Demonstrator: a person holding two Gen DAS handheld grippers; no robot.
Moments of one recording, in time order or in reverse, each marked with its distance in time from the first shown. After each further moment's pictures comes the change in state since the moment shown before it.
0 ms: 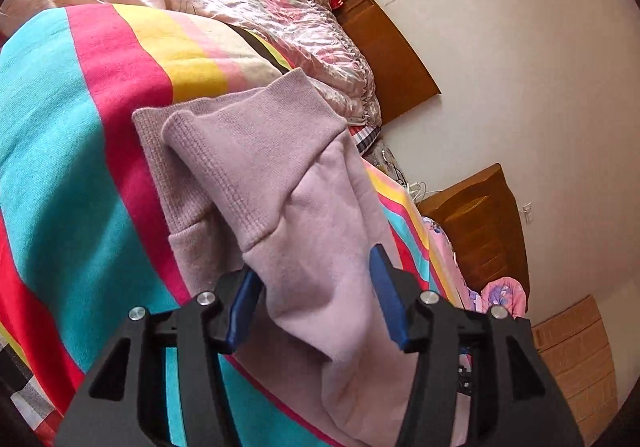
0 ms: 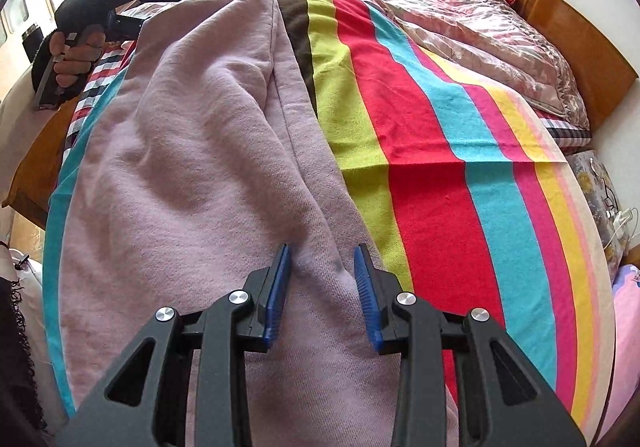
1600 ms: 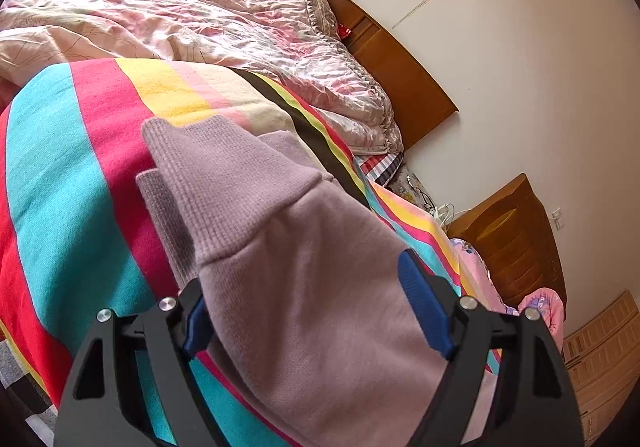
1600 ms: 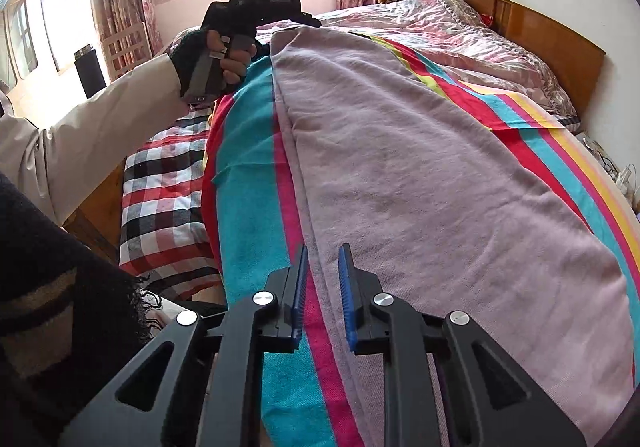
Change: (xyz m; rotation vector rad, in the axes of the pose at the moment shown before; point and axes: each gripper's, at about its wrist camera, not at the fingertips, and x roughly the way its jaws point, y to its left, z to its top) left arm -0.002 -0.018 0.005 0.082 -0.139 0.119; right arm -0.061 0.193 -0.090 0.063 -0.173 -0.036
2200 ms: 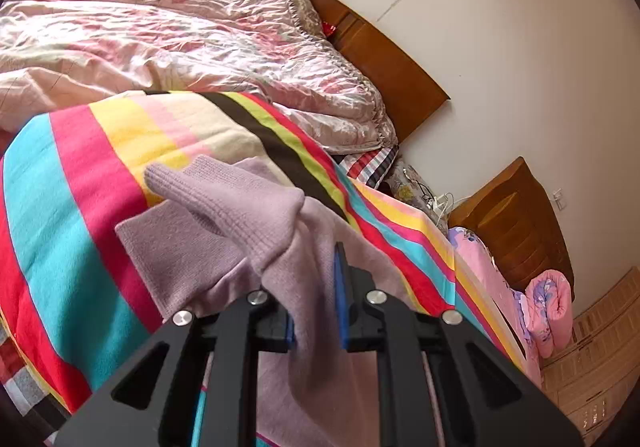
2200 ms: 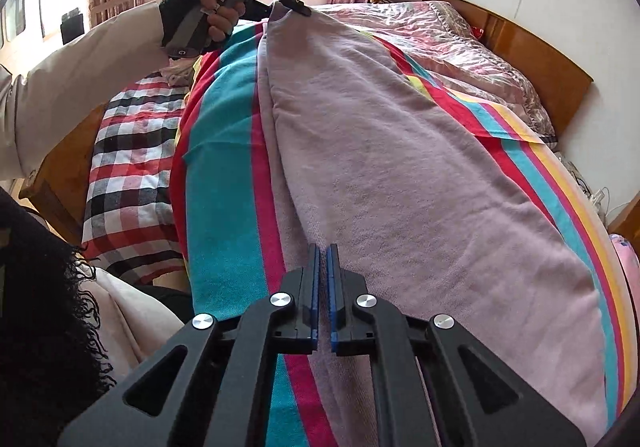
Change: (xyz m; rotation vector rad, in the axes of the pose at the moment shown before) left arm -0.016 -0.047 0.024 0.154 -0.015 -0.013; right arm -0.014 -0.004 -0.001 -0.008 -0.057 -0.104
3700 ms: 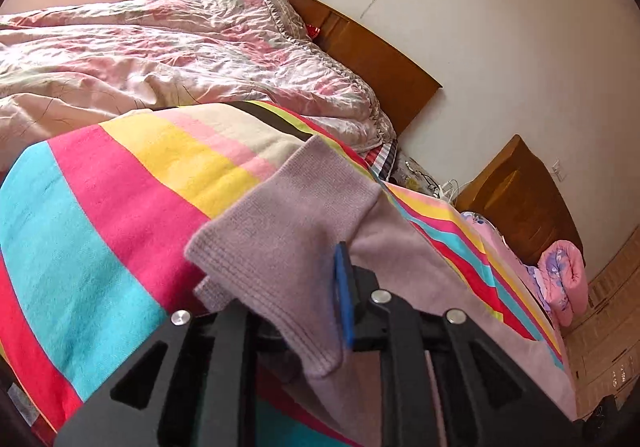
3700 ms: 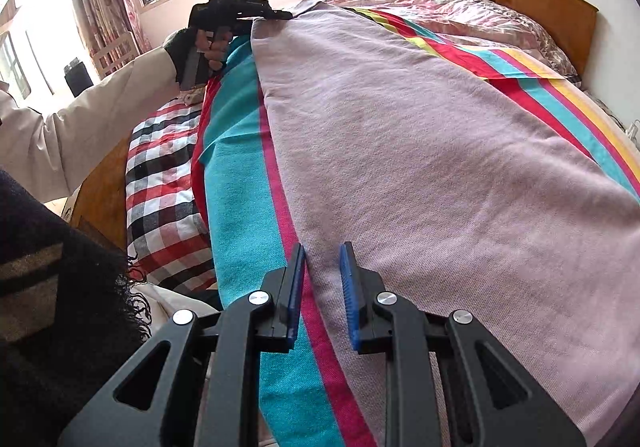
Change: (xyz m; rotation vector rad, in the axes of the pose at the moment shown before) left arm 0.029 0.075 0.002 0.067 0.020 -0.002; right arm 0.017 -0.015 -0.020 0.159 0.073 0.176
